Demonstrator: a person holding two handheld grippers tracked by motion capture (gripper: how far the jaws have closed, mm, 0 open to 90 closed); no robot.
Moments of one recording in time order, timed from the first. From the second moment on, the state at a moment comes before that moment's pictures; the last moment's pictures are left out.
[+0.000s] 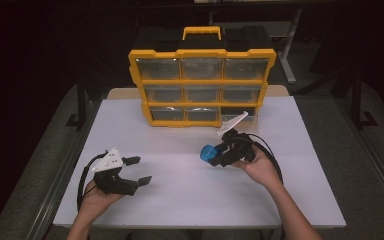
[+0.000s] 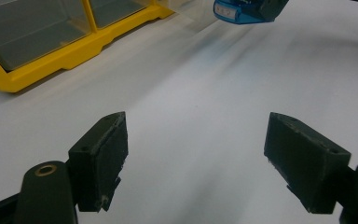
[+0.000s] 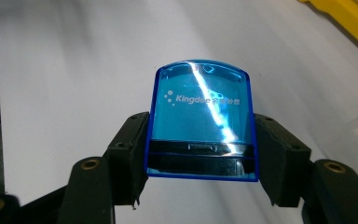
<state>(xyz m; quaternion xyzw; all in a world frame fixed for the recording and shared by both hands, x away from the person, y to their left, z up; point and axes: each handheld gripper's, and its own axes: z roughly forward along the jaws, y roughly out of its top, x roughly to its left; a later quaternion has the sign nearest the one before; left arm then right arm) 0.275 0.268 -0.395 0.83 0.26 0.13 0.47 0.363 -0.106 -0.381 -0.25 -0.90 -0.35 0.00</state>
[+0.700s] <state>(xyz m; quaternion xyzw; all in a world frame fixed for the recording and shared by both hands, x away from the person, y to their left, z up) 0.275 0.269 -0.393 0.84 0.26 0.13 0.46 0.372 -0.113 -0.346 -0.24 -0.90 -0.37 0.00</state>
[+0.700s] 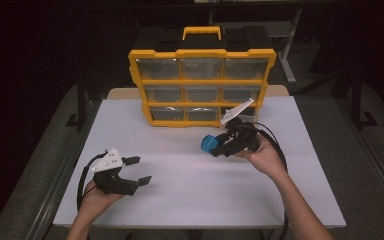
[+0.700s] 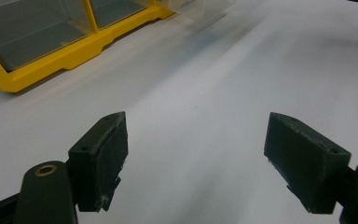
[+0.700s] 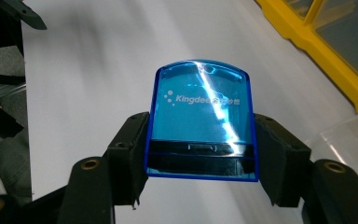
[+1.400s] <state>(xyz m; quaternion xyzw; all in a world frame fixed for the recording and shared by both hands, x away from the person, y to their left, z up) 0.275 0.269 -0.393 0.83 0.27 0.13 0.47 0.384 -0.124 -0.320 -0.24 -0.90 -0.37 -0.01</state>
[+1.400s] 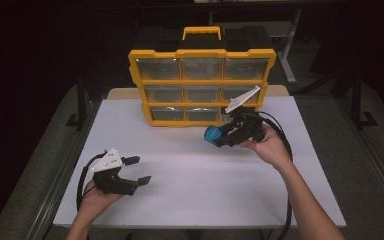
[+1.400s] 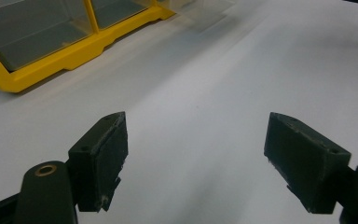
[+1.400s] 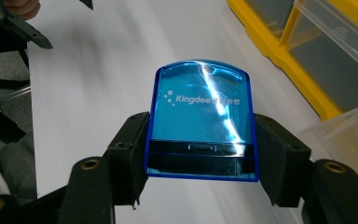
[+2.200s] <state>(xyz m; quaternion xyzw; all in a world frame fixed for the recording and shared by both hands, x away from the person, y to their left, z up) 0.275 0.270 -0.393 0.83 0.27 0.13 0.47 0.399 -0.139 -0.298 -0.23 -0.90 -0.38 -0.02</state>
